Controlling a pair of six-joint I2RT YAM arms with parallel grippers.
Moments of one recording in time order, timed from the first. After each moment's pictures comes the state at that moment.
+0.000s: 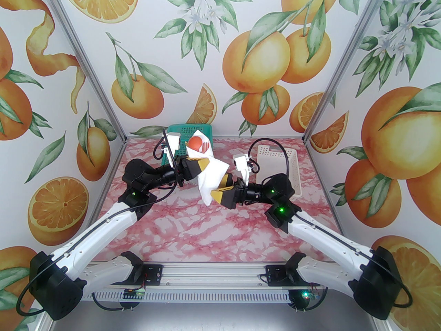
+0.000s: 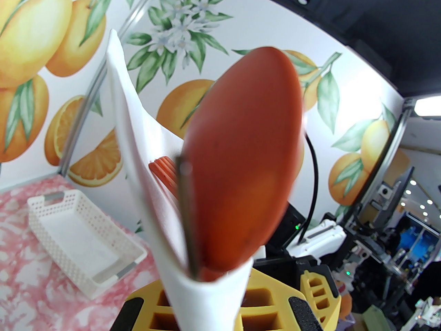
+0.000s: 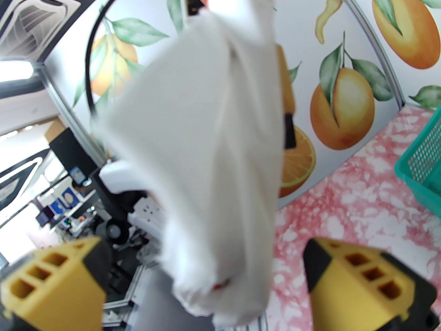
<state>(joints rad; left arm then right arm) -0.54 1.13 0.92 0.56 0.73 -0.79 0.68 1.11 0.74 0.65 -0.81 0.84</state>
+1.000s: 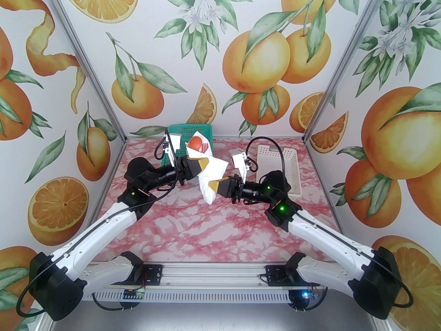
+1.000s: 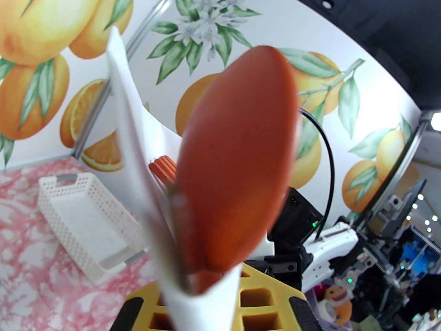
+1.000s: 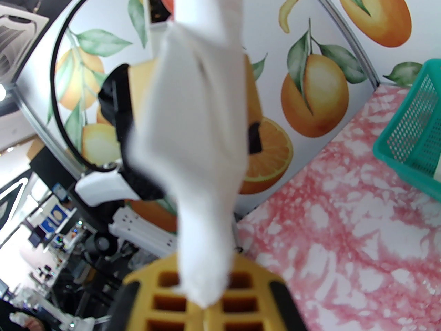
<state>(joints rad) -0.53 1.13 0.92 0.48 0.73 -0.80 0.67 1.12 0.76 0.53 -0.75 0.85</state>
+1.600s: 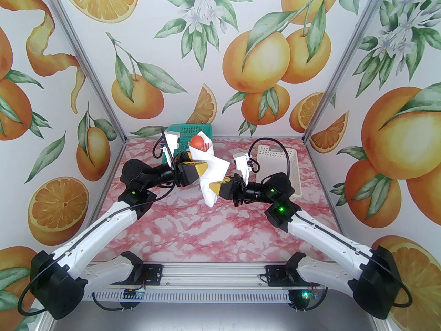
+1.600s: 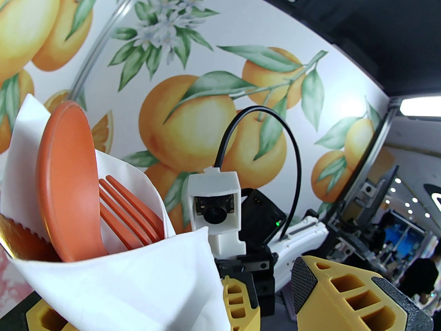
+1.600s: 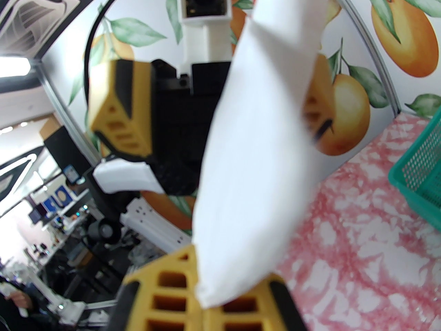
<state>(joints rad) -0.52 1.14 0.92 0.65 0.82 -0.87 0.67 1.13 0.77 0.63 -0.82 0.76</state>
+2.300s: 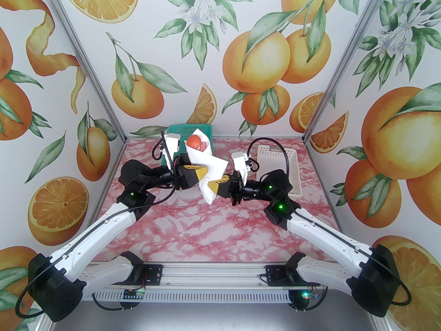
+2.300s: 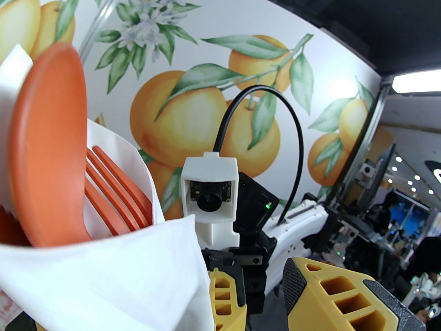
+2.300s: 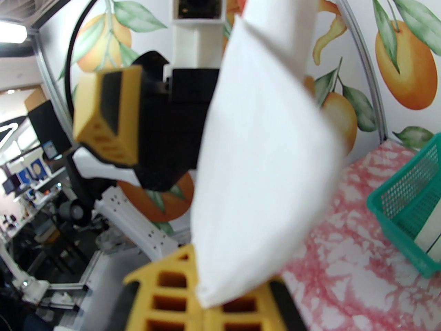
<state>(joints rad) -0.55 1.12 0.93 0.60 0.86 -0.78 0.67 1.13 0.81 0.57 -0.81 0.56</state>
